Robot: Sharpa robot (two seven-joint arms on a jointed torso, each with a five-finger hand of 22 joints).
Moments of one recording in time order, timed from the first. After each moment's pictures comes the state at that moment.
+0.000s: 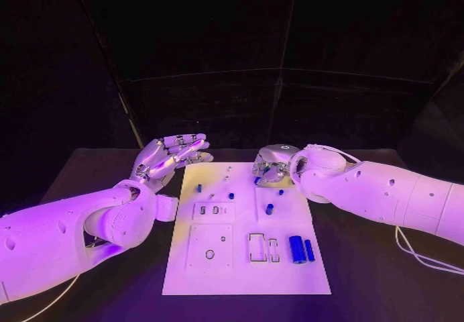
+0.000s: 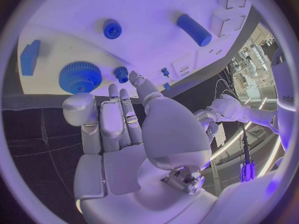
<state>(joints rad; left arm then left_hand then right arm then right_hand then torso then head) 1.24 -0.89 -0.11 1.66 0.04 -0.34 0.63 1.35 0.00 0.05 0.06 0.05 0.86 0.22 0.15 0.07 0.93 0.19 0.14 0.07 1.02 0.15 0.23 0.15 0.18 0.82 0.25 0.31 0.14 1.26 -0.61 -0.04 1.24 -1.56 -0.15 -0.11 1.24 -0.01 0.10 -0.26 0.36 1.00 0.15 0.07 0.07 1.09 0.09 0.19 0.07 1.46 -0.01 1.26 1.04 0.13 1.37 0.09 1.21 0.86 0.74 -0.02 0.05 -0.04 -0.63</state>
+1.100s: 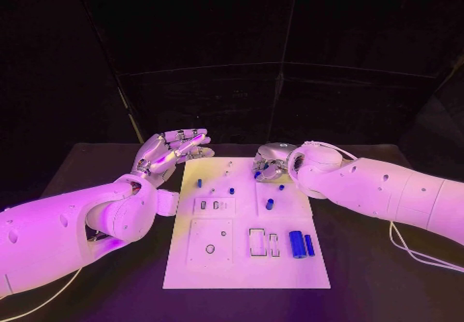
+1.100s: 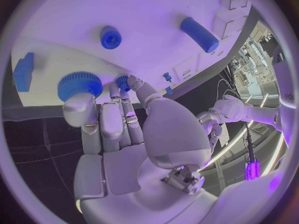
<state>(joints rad) 1.24 -0.89 -0.11 1.65 0.04 -0.34 0.62 1.34 0.01 0.05 0.06 0.05 0.86 0.22 0.14 0.07 0.92 0.20 0.13 0.07 1.02 0.15 0.22 0.15 0.18 0.82 0.25 0.31 0.14 1.25 -0.57 -0.04 1.19 -1.54 -0.12 -0.11 1.23 0.01 0.22 -0.28 0.32 1.01 0.15 0.07 0.07 1.09 0.09 0.20 0.07 1.46 -0.01 1.27 1.04 0.13 1.37 0.09 1.23 0.87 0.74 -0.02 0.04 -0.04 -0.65</state>
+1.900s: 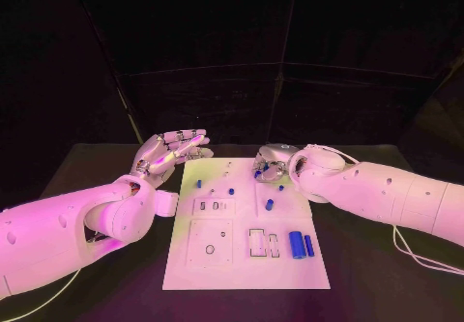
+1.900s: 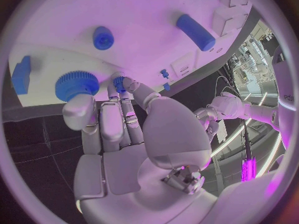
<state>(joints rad) 1.24 -0.89 -0.11 1.65 0.04 -0.34 0.62 1.35 0.02 0.05 0.06 0.05 0.86 0.22 0.14 0.07 0.92 0.20 0.12 0.07 1.02 0.15 0.22 0.15 0.18 0.82 0.25 0.31 0.14 1.24 -0.60 -0.04 1.24 -1.52 -0.19 -0.11 1.26 0.03 0.43 -0.28 0.23 1.07 0.16 0.08 0.07 1.14 0.09 0.20 0.06 1.46 -0.01 1.29 1.06 0.13 1.37 0.09 1.25 0.90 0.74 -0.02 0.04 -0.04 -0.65</state>
